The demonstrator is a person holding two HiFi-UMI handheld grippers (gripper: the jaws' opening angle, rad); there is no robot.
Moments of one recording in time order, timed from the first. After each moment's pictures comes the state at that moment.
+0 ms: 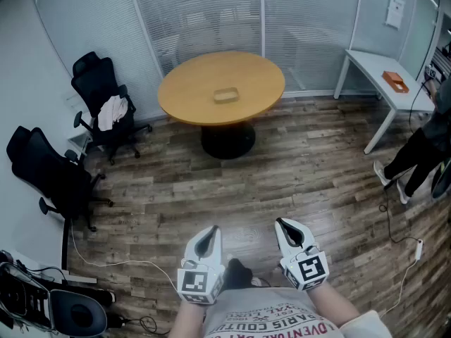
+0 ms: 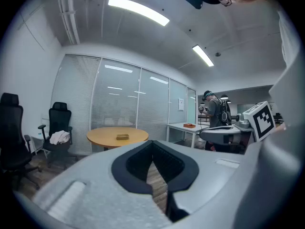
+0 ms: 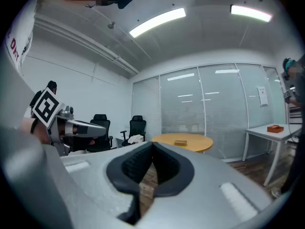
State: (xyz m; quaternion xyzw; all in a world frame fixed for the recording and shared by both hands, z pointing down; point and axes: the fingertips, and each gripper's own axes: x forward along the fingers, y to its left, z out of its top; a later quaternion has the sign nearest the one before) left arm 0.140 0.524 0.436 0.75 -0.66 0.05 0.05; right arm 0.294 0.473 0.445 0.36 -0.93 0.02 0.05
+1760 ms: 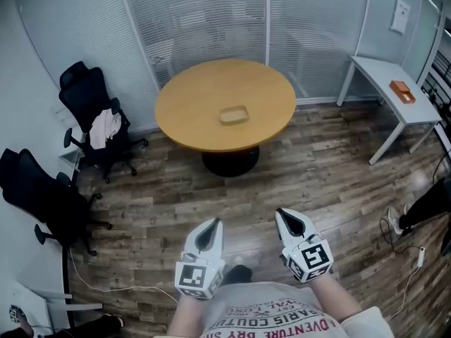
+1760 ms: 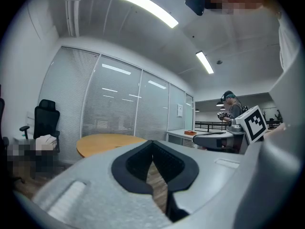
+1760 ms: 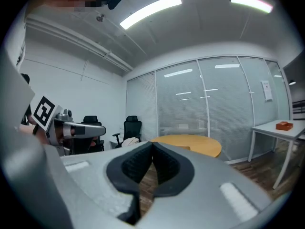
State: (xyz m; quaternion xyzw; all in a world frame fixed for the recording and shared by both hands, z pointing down) left arm -0.002 0.325 0.411 0.78 -0.62 0.01 0.05; right arm 0.145 0.273 0.428 0.37 -0.93 0.04 0.05
